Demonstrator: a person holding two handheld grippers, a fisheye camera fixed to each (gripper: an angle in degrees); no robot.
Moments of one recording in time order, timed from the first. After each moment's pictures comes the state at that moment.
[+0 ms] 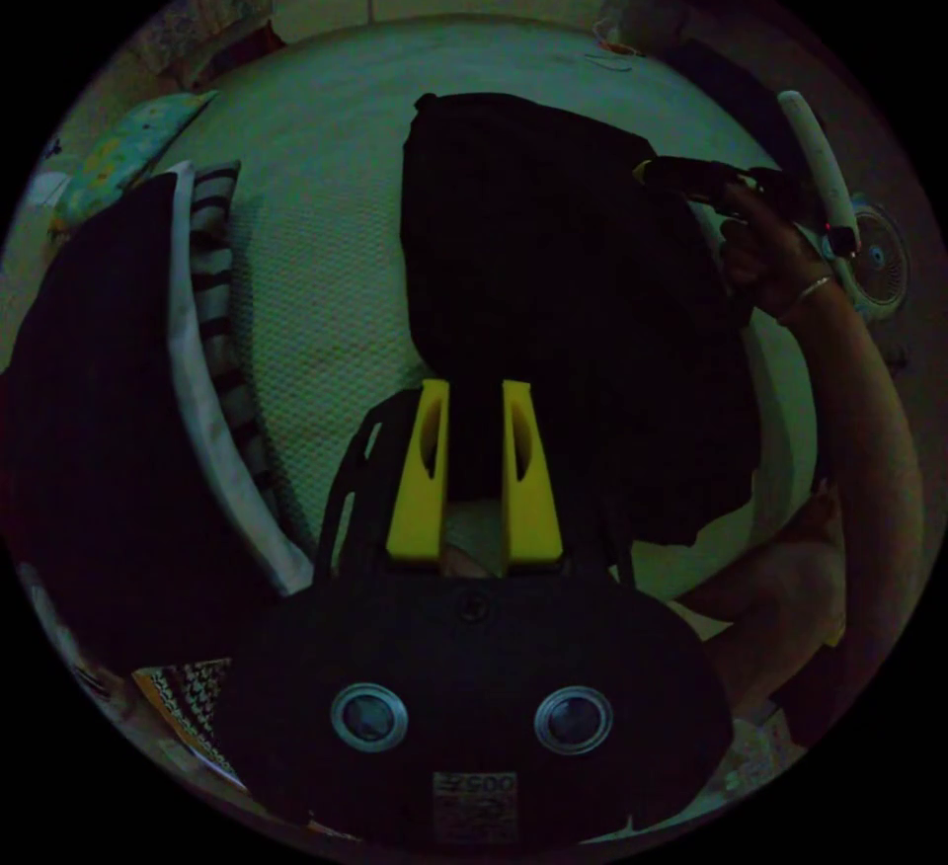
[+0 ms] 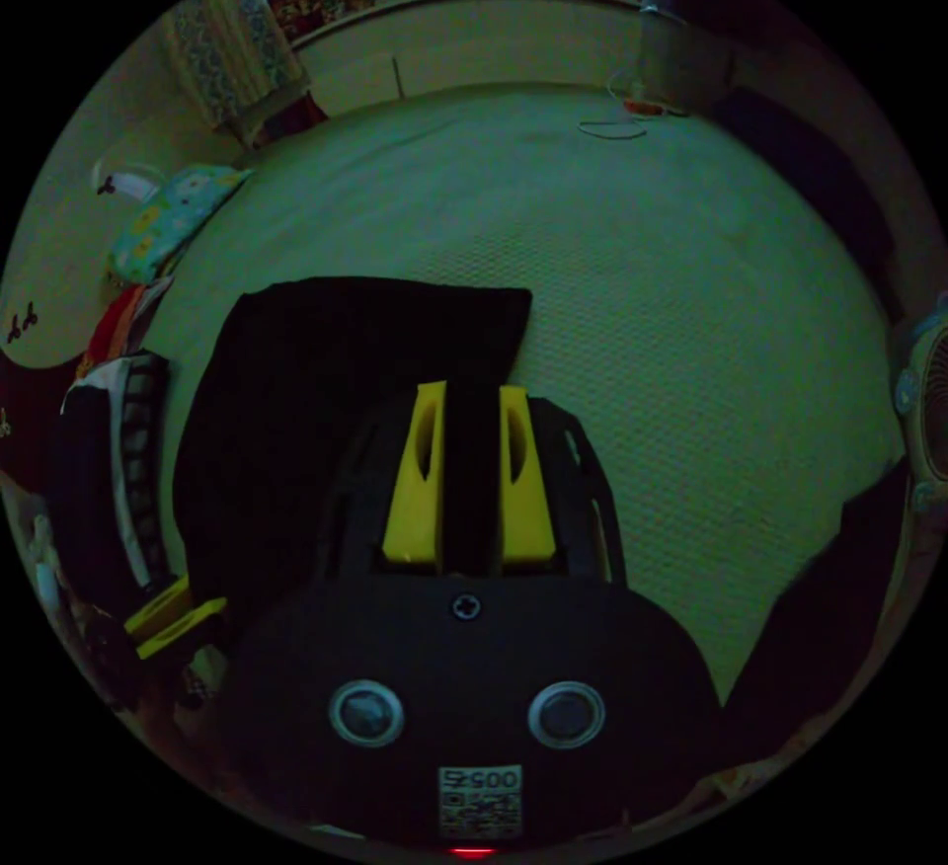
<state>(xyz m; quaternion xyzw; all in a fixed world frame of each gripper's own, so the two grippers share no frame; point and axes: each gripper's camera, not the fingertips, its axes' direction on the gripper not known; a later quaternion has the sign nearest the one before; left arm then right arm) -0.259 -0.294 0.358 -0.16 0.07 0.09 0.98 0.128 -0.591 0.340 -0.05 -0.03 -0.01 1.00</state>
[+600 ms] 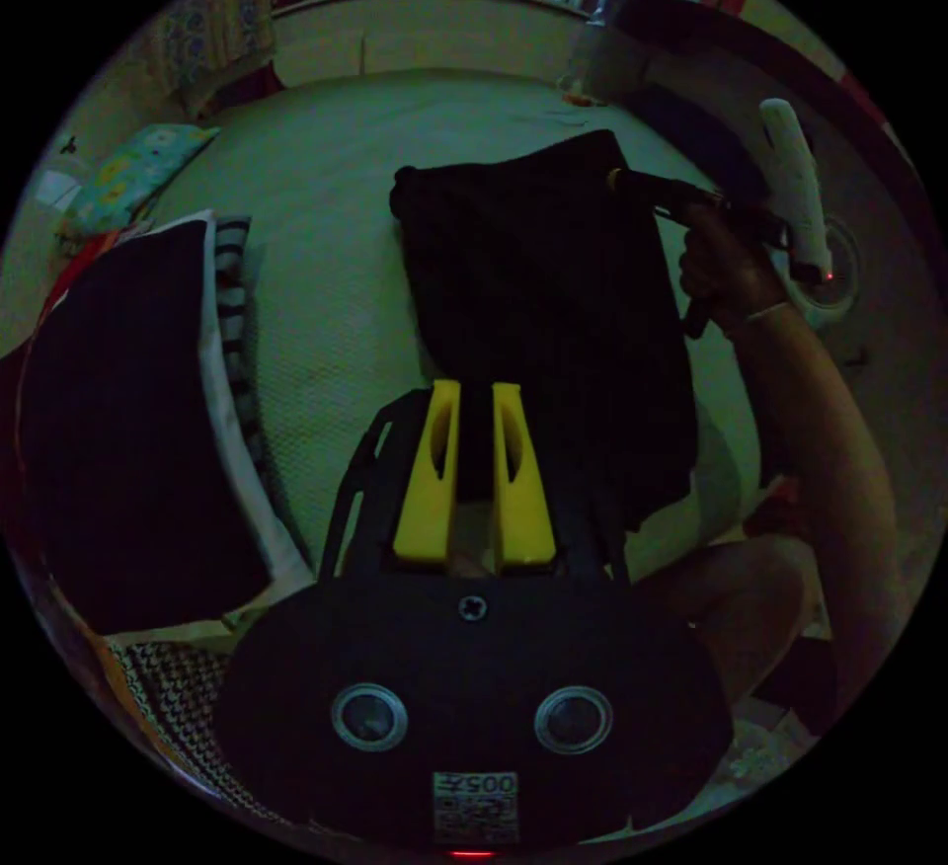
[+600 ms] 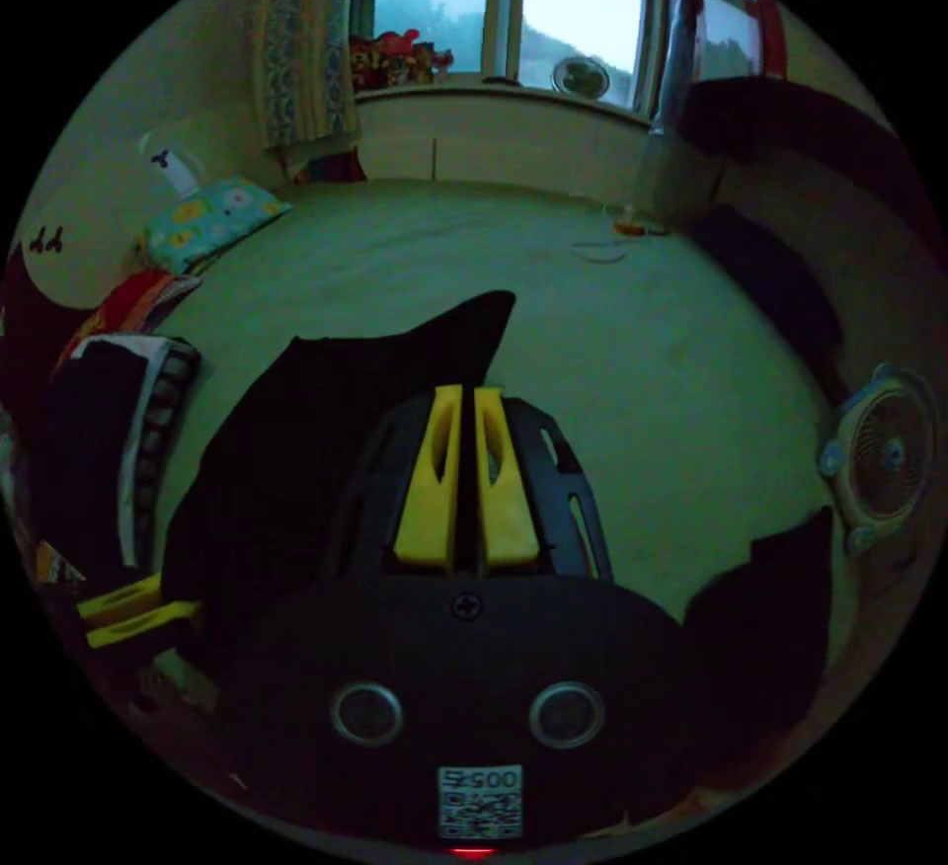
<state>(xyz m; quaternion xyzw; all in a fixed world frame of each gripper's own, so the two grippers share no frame) -0.107 -0.273 0.187 -0.08 0.14 0.10 0.98 0.186 -0.533 0.180 0.09 0.04 -0.09 0.99</state>
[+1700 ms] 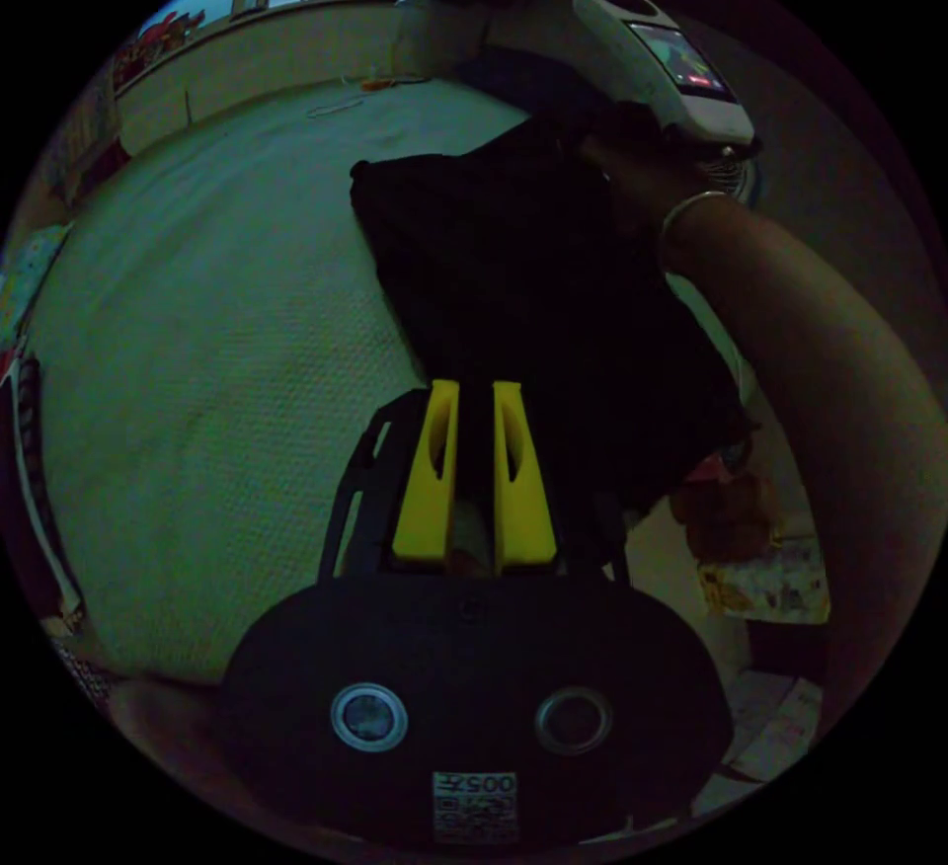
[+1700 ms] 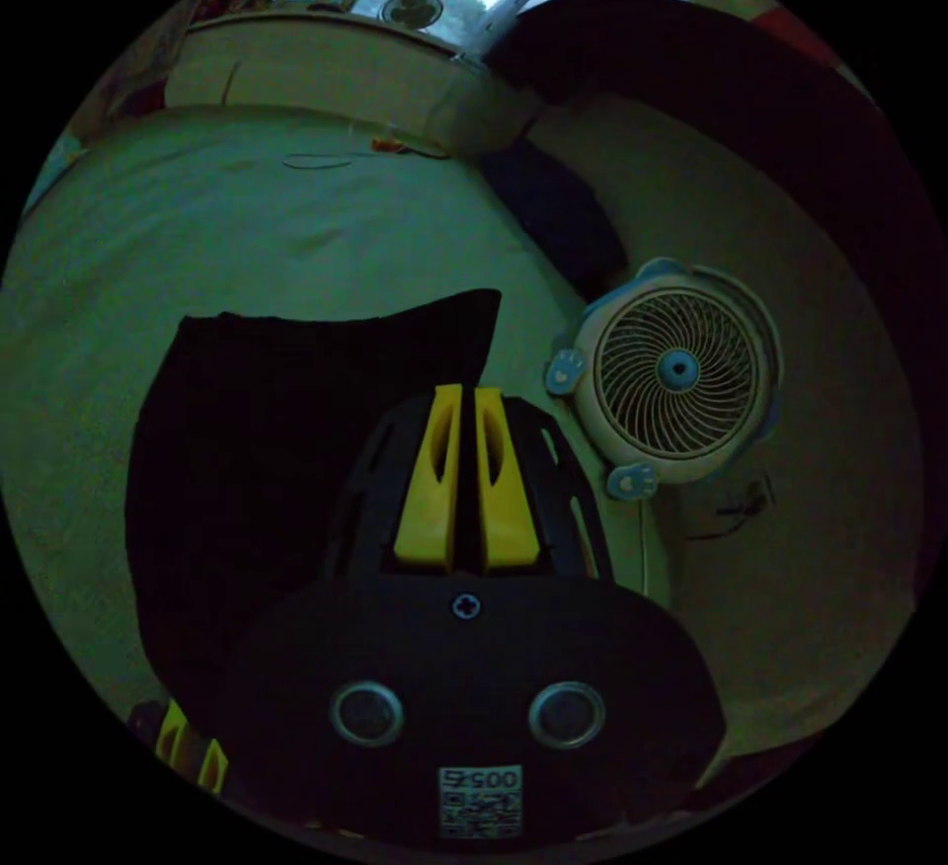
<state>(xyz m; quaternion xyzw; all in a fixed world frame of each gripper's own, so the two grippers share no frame) 0.249 -0.171 -0.011 -0.07 0.22 0.17 0.96 0.447 -0.437 0.088 0.01 0.30 -0.02 0.95</state>
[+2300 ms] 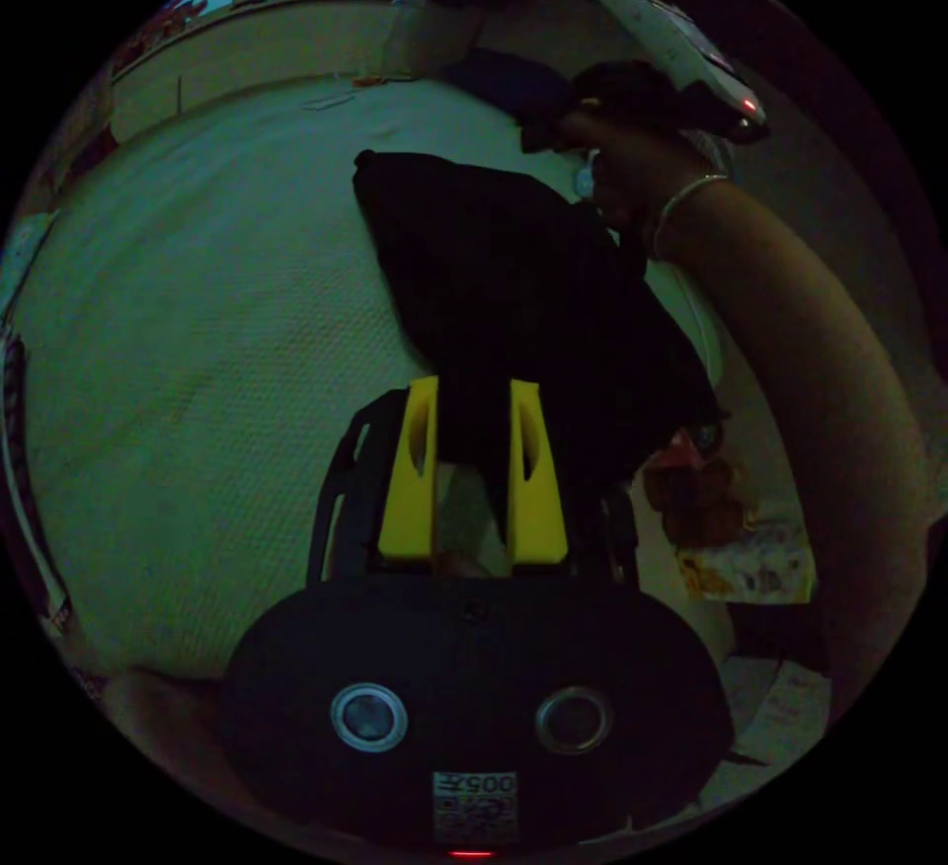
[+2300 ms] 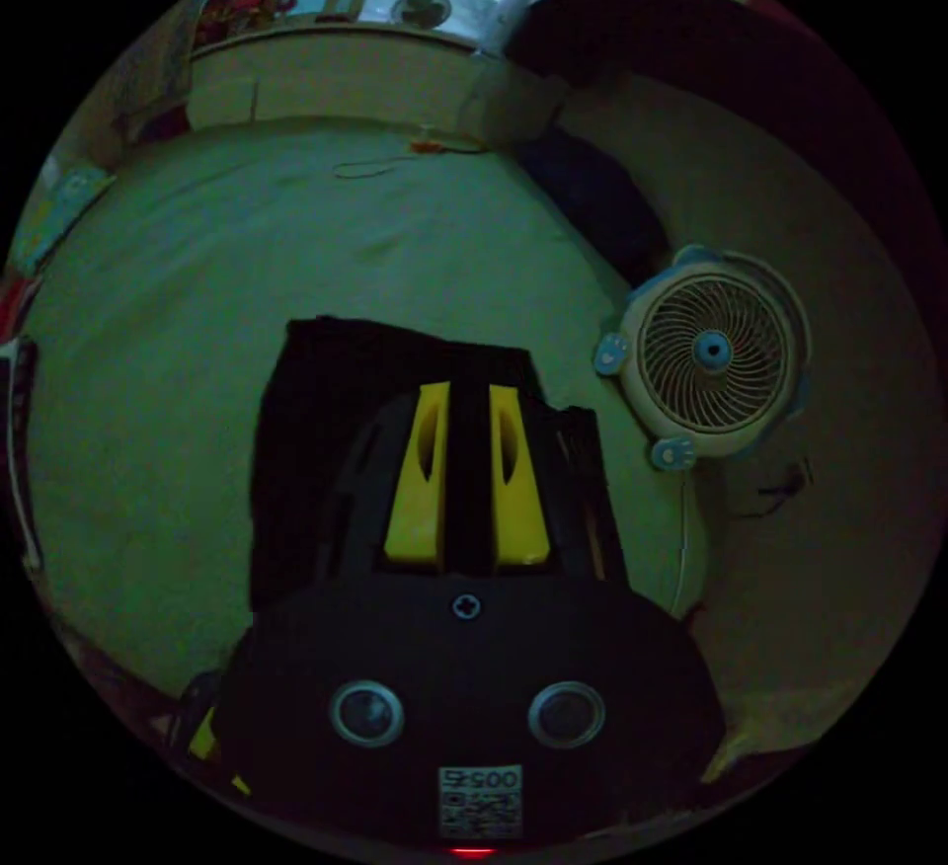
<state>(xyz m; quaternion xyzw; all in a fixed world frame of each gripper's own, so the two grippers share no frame) 0.142 -0.109 -0.098 -0.08 0.27 0.17 0.95 0.345 -0.371 0.019 -0.03 0.18 -0.02 0.98</state>
